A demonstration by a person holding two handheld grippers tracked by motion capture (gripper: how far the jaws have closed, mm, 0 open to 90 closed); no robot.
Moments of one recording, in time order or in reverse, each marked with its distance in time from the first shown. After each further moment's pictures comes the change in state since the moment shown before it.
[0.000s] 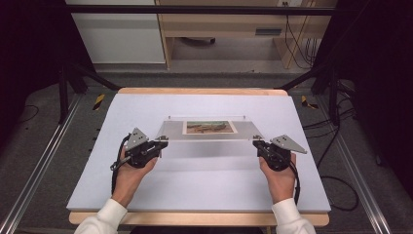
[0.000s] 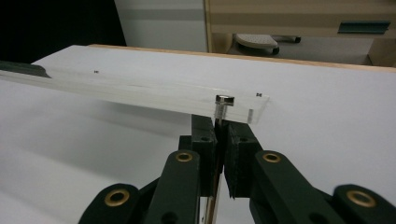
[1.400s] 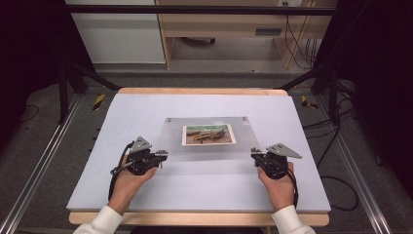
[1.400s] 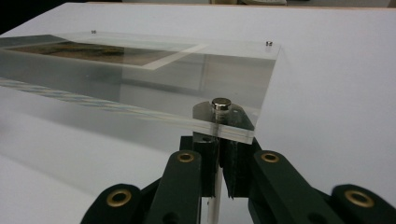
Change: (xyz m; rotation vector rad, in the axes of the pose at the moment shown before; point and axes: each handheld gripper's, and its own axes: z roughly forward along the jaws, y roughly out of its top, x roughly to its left) left arm -0.004 -0.022 0.002 0.218 -0.036 -0.075; right arm 0.006 -0.024 -0.003 0.146 0.010 0.030
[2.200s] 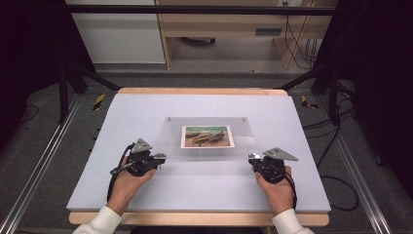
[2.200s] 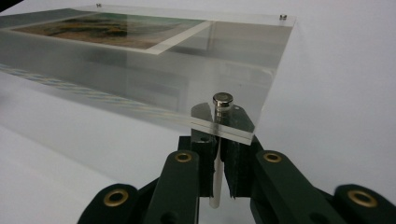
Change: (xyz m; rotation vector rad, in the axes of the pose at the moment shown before) left arm 0.006 -0.007 0.004 0.068 0.012 -0.004; right arm 0.005 -0.012 0.002 0.066 0.021 -0.006
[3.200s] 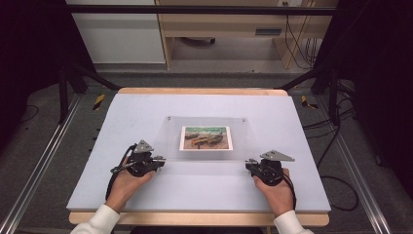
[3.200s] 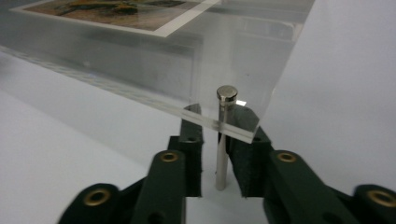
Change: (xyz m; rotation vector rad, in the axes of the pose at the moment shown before) left arm -0.004 -0.007 0.005 0.084 0.047 -0.072; right arm 0.001 -0.008 0.004 0.081 0.045 0.000
